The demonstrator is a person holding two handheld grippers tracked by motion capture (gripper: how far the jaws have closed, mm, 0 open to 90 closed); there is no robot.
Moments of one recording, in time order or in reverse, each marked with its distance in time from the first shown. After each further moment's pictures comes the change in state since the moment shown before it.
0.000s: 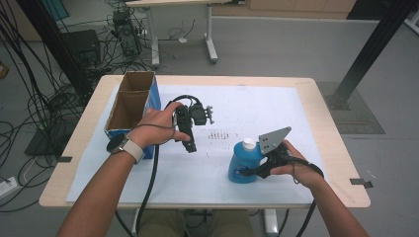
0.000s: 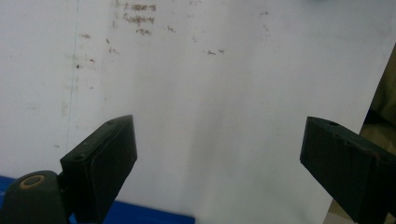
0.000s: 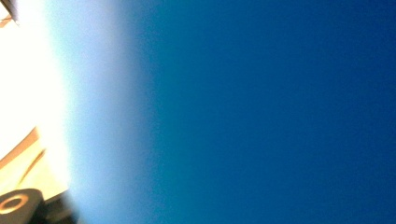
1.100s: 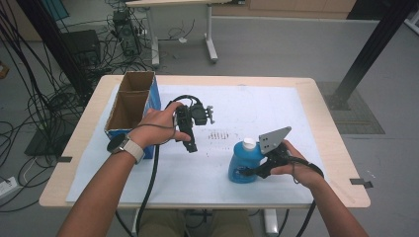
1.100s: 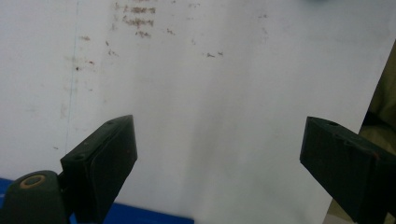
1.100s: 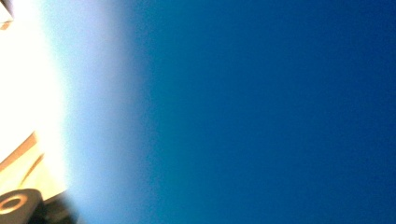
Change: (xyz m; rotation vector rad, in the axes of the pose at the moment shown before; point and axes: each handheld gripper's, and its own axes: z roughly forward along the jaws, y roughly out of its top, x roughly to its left) left arm 0.000 0.001 0.000 -0.001 -0.004 -0.001; right arm -0.001 -0.001 0.000 -0.004 0.003 0.005
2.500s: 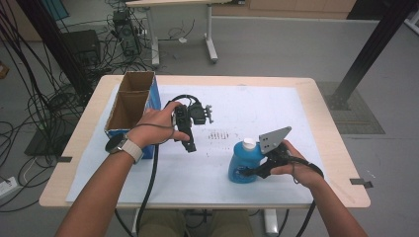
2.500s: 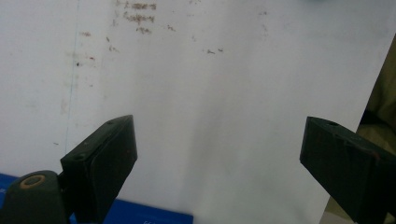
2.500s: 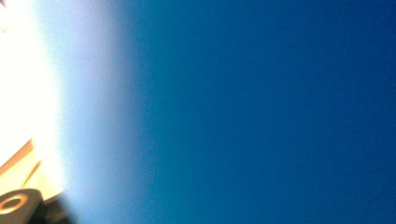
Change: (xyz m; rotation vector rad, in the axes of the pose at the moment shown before) left arm 0.001 -0.003 -0.003 -0.001 -0.001 -0.006; right arm 0.000 -0.001 0.000 -0.005 0.005 0.007
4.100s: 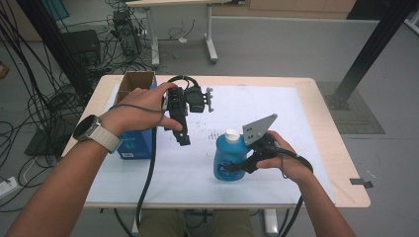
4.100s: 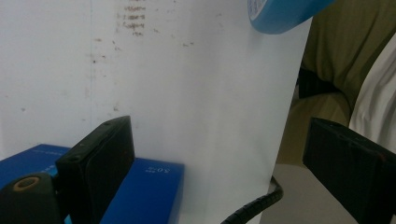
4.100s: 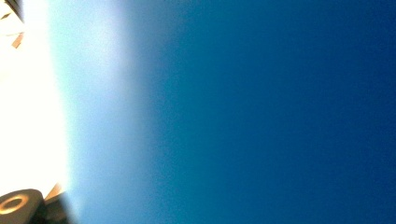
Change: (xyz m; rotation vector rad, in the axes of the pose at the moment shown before) left arm -0.031 0.006 -0.098 0.048 -0.001 0.082; right arm 0.012 0.078 0.007 0.015 0.025 -0.005
